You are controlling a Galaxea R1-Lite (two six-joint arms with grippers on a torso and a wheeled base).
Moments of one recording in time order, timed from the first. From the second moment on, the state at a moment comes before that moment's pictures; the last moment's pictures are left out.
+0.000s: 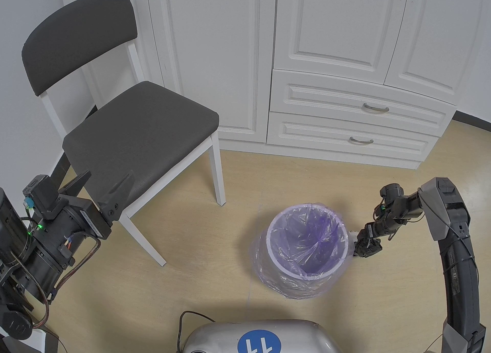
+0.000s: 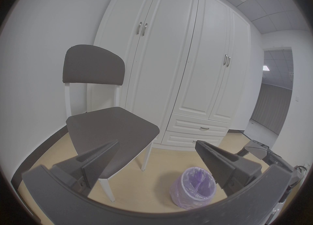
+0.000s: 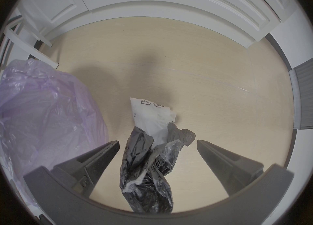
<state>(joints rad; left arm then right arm) -0.46 1.35 -0.21 -1.23 0.19 -0.15 -0.10 2.85 -1.93 0.14 0.02 -0.15</state>
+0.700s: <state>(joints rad) -0.46 1.34 -0.24 -1.24 0.19 -0.15 -0.08 2.90 -2.00 0.19 -0.04 -0.15</state>
